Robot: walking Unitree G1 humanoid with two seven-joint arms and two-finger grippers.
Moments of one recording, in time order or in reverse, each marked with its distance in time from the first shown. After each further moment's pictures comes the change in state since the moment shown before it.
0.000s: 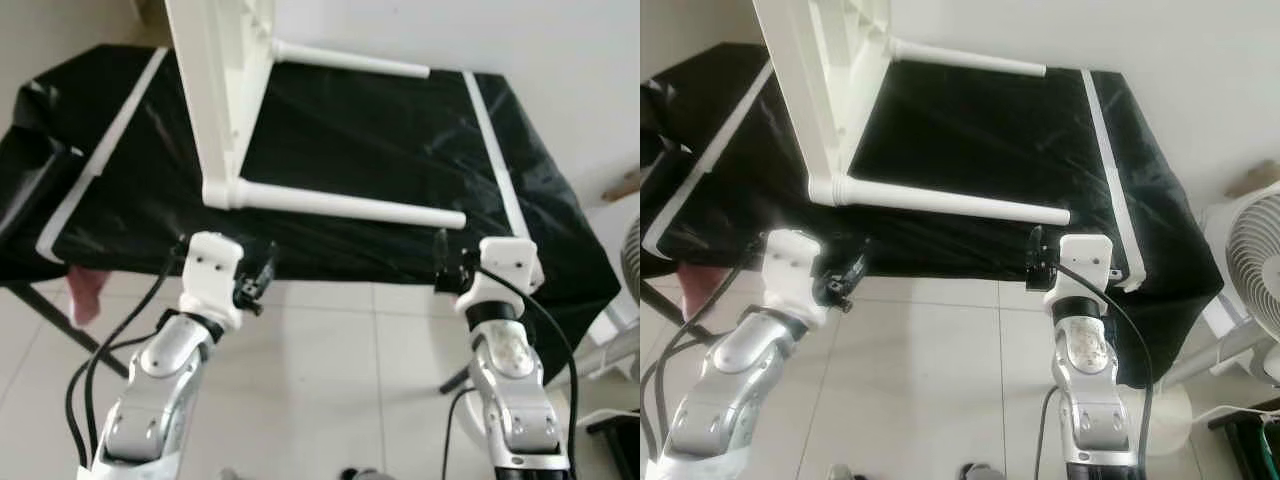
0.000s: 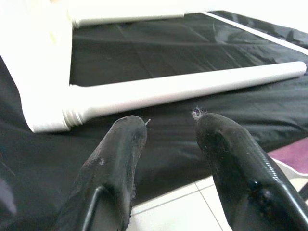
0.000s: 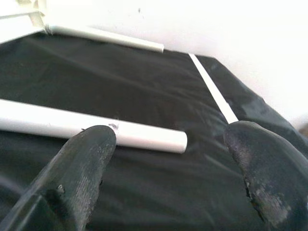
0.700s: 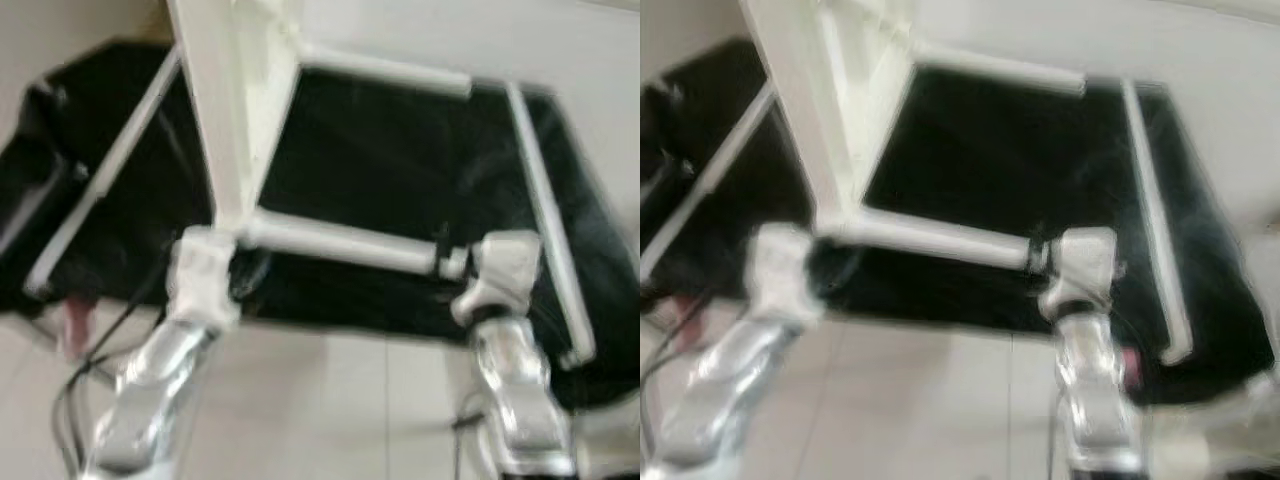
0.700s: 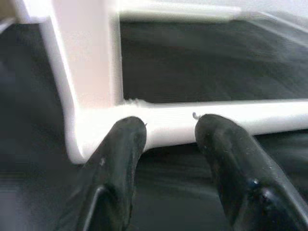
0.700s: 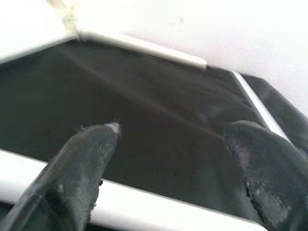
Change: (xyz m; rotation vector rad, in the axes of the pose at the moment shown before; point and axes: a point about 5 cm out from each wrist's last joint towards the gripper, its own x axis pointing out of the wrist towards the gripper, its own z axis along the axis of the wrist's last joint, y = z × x) left arm -0.010 0.012 -0.003 -0.052 -0.005 0.086; right arm 0.003 0.015 0.011 -0.007 -0.061 0.119
